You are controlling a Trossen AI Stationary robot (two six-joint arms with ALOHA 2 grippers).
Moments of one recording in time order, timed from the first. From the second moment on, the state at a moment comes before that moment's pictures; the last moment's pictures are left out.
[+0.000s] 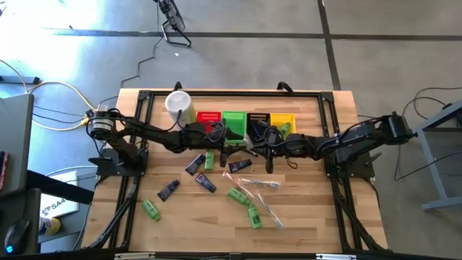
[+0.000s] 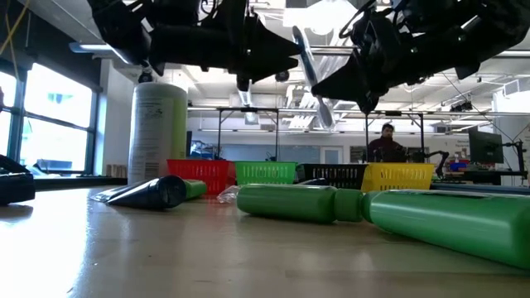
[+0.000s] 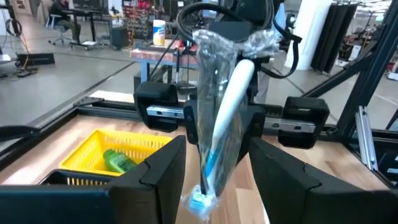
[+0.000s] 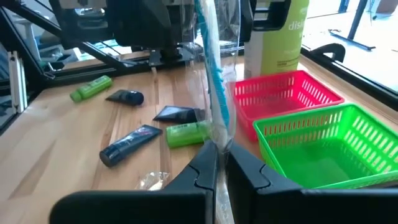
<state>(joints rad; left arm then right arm) 0.07 1.62 0.79 0.87 0.04 -0.10 0.02 1.35 0.47 0.64 0.15 0.16</state>
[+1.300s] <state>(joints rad) 0.07 1.68 0.85 0.85 0.06 -0.12 0.02 1.35 0.47 0.62 0.15 0.17</state>
